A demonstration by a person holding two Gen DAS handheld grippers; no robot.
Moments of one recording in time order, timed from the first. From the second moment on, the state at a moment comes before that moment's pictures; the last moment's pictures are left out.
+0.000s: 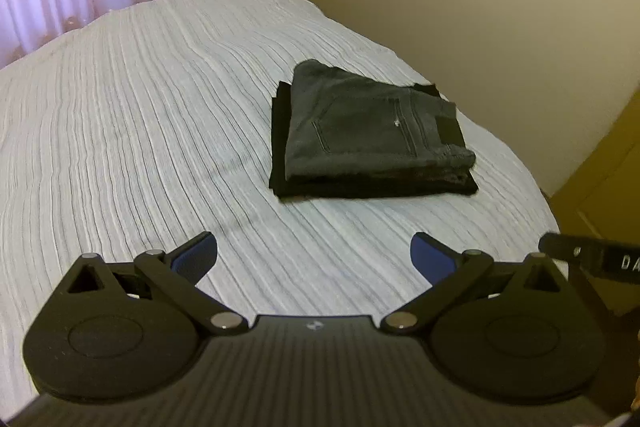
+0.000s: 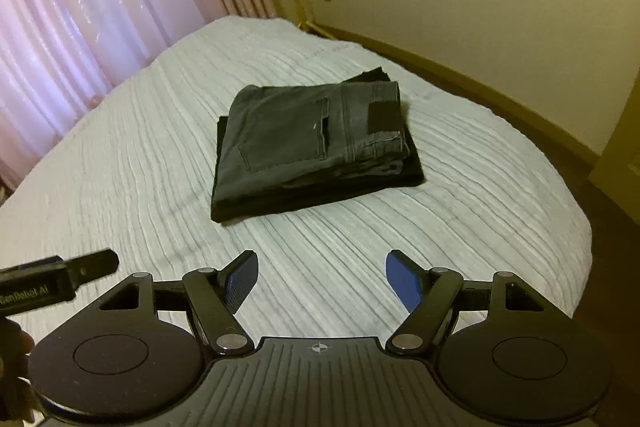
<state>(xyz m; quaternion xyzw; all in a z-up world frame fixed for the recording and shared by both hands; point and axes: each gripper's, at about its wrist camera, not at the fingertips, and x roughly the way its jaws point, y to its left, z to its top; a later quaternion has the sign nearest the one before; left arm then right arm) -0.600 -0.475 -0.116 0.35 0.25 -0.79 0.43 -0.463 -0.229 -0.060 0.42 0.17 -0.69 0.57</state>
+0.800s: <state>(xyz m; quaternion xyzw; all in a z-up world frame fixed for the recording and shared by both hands) -0.647 -0.462 -0.097 0.36 0.21 -0.79 0.46 -0.487 -0.231 -0.040 0.40 0.19 -0.68 0.58</state>
